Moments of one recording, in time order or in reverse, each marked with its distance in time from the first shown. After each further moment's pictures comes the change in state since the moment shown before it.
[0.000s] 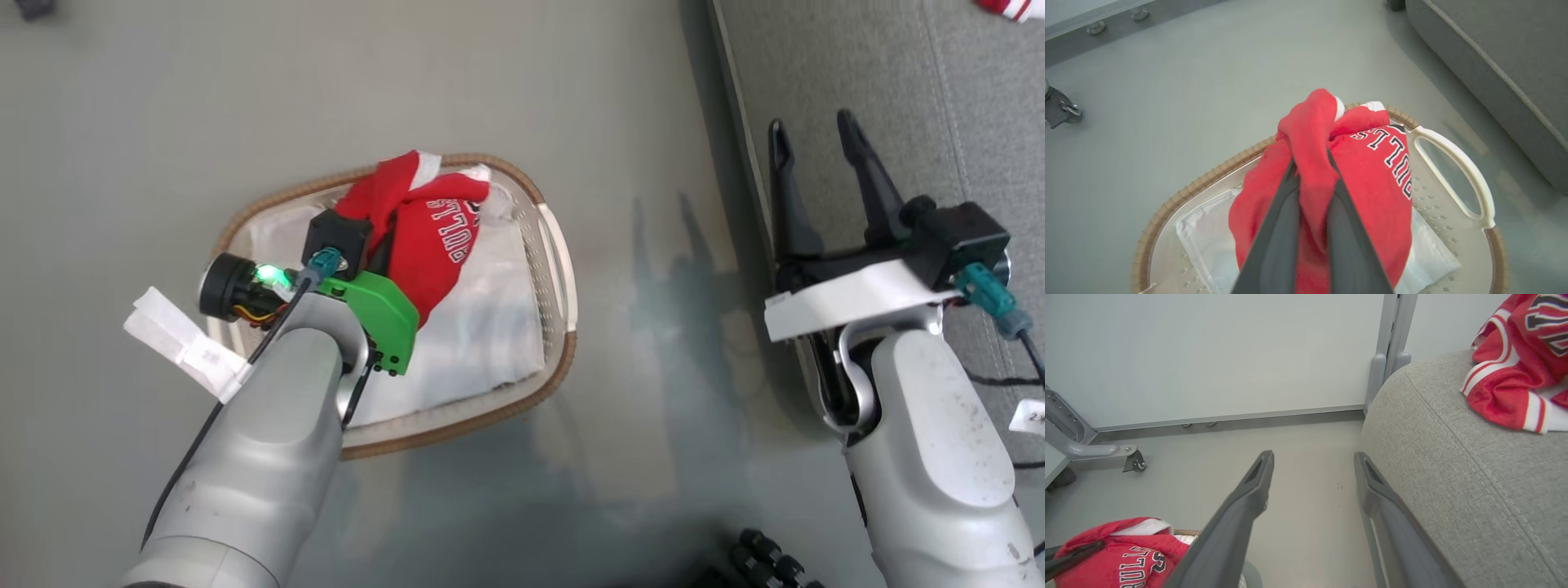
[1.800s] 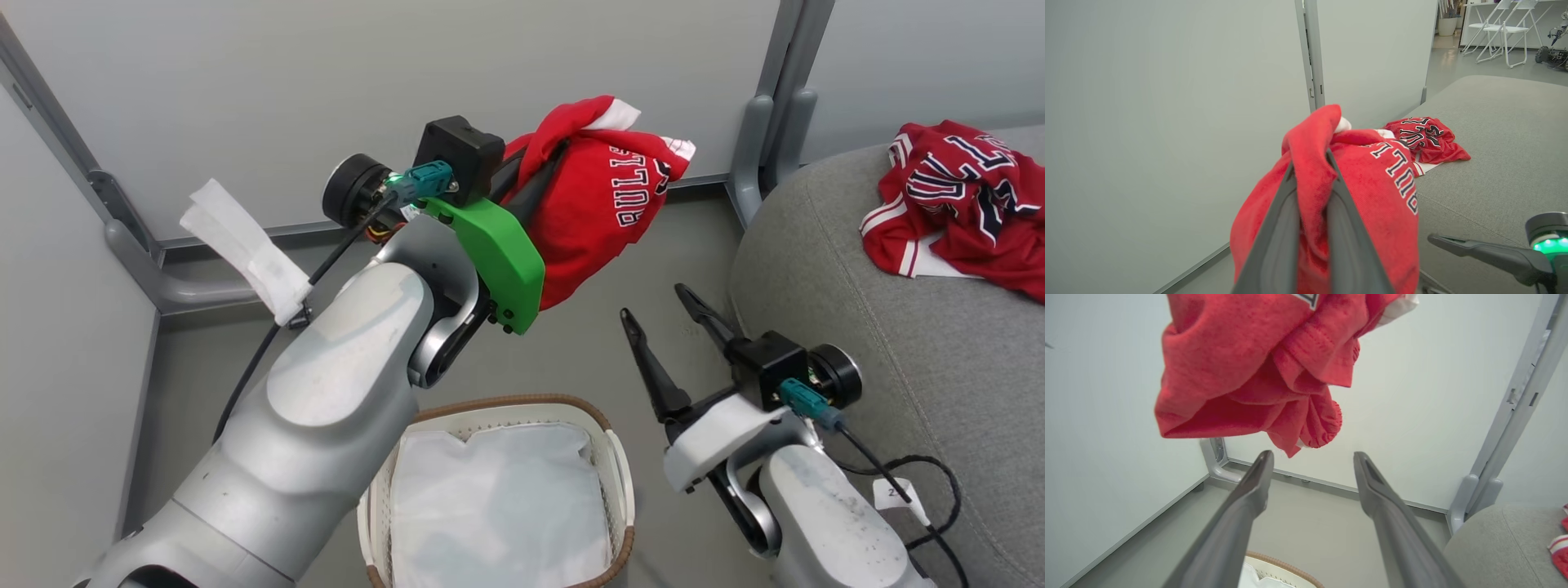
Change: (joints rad) left arm -0.041 0.049 -0.263 -0.552 -0.338 -0.007 0.294; right arm 0.130 -0.001 0.278 0.166 -0.040 0.000 0.000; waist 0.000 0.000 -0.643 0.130
